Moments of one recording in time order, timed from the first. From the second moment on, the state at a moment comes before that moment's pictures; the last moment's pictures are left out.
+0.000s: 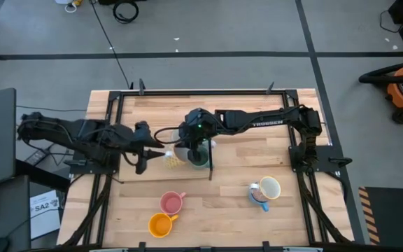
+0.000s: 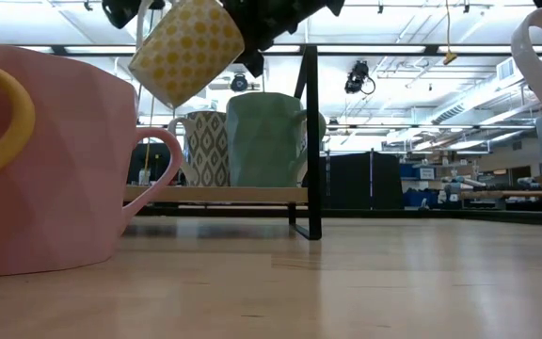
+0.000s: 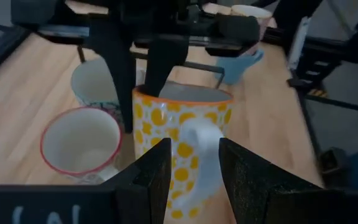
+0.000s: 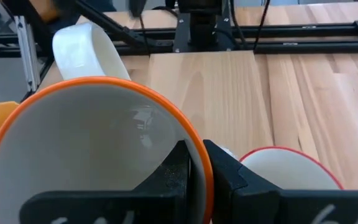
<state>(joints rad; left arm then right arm) -0.21 0.94 0.98 -0.58 -0.22 -0.32 -0.04 1.91 1.67 -0.35 -0.18 0.00</state>
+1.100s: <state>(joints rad) -0.28 1.04 0.98 -0.54 -0.37 -0.30 -0.04 1.91 1.67 -0.39 -0.18 0.09</state>
